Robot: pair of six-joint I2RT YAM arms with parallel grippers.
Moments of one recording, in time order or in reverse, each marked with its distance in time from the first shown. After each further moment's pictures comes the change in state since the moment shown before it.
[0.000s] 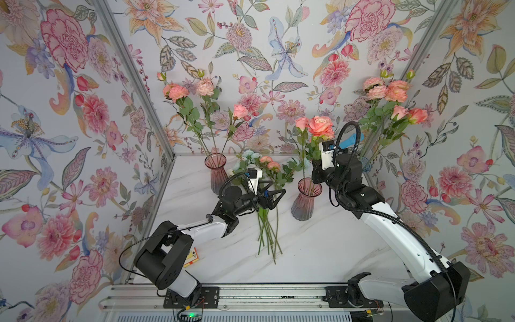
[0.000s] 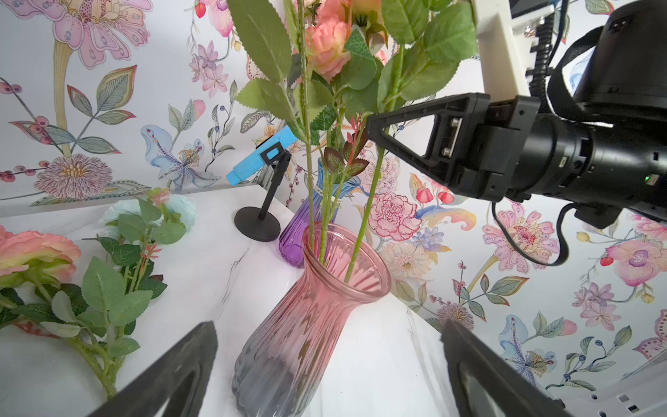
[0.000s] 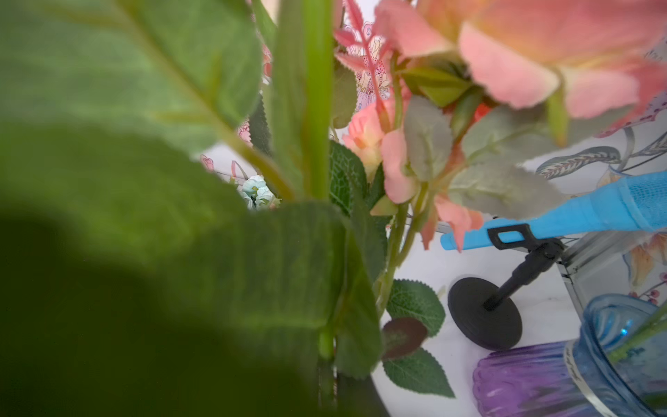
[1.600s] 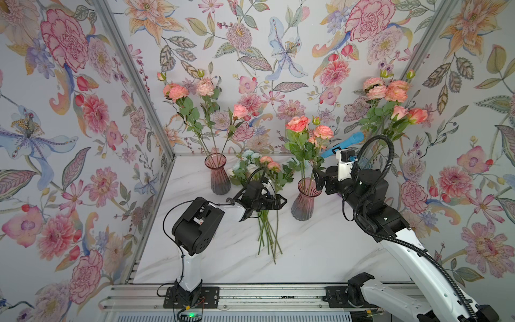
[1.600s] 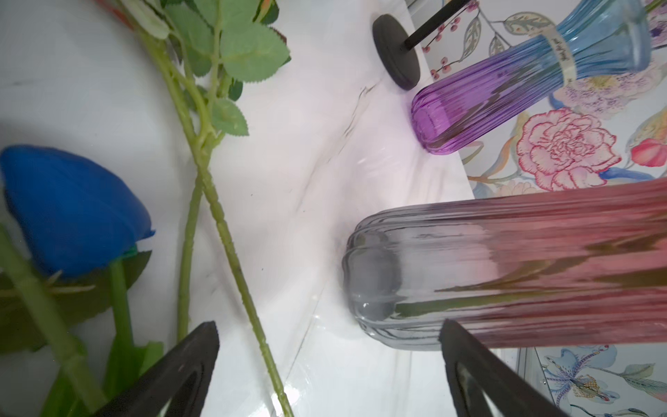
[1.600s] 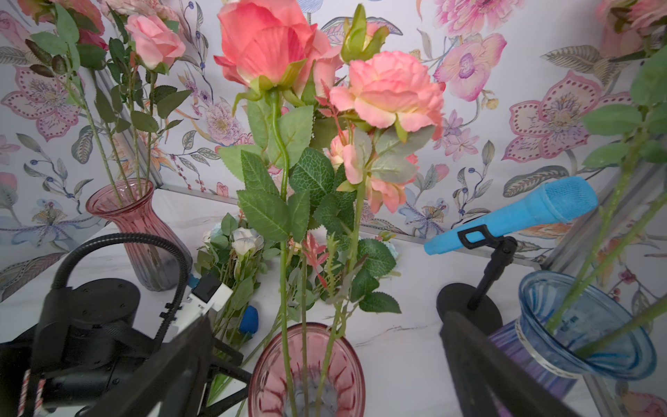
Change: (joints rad) left arm -0.001 0.421 0.312 -0.568 -0.049 -0.140; right arm -0.001 -0.271 -0.124 -0.021 -0.037 0.002
